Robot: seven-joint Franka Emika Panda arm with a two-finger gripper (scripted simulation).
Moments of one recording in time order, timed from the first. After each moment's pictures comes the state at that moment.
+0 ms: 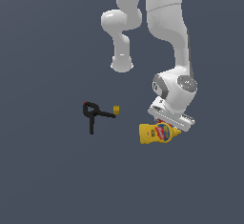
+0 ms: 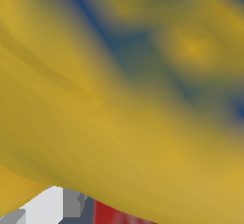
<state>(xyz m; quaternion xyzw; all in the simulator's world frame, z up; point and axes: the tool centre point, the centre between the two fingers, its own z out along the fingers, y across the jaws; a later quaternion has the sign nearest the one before) -0.011 0.224 0.032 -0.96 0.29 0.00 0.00</state>
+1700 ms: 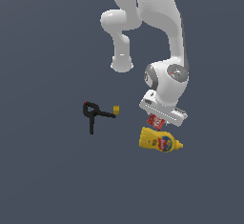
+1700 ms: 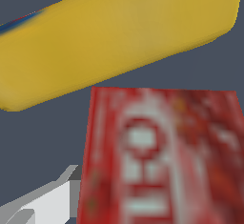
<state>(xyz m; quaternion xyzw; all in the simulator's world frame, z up) -0.017 0.177 0.073 -0.96 0.29 0.00 0.00</state>
